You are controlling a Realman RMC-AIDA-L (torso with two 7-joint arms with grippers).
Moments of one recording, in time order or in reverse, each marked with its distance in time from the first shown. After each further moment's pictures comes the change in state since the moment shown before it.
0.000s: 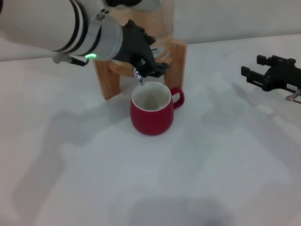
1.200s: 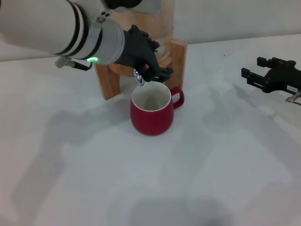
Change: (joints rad) left arm 0.001 0.002 -0.004 -0.013 -0.054 -0.010 0.018; right arm -0.001 -0.002 0.002 0.011 0.000 -0.001 0.000
